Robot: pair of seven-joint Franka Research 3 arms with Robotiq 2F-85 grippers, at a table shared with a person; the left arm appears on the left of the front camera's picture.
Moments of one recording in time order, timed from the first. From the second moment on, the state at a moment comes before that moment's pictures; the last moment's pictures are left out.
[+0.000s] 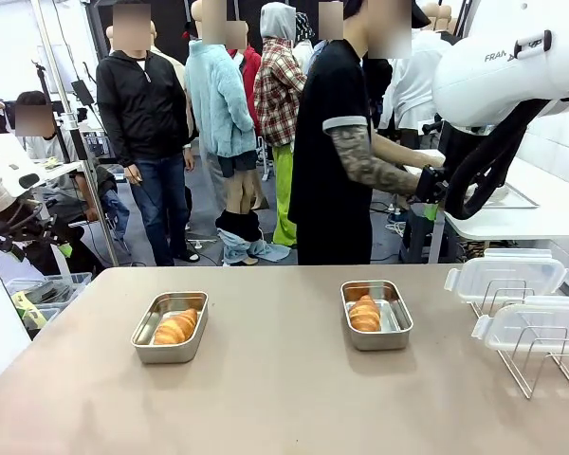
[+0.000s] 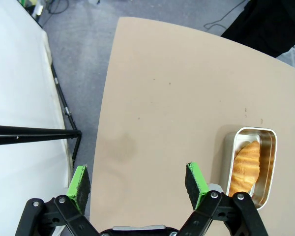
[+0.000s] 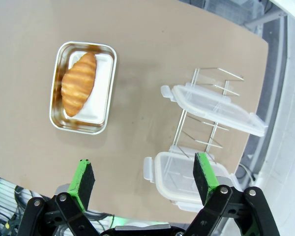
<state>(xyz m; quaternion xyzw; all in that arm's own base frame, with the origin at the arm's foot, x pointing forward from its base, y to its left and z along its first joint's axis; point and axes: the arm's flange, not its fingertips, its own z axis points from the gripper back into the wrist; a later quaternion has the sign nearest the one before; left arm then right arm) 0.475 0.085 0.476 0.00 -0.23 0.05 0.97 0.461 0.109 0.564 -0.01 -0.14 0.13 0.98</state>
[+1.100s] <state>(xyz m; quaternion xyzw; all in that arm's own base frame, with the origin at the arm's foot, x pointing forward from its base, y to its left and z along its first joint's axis) 0.475 0.085 0.476 0.00 -0.23 0.05 0.97 0.461 0.109 0.564 -0.01 -0.14 0.13 0.98</state>
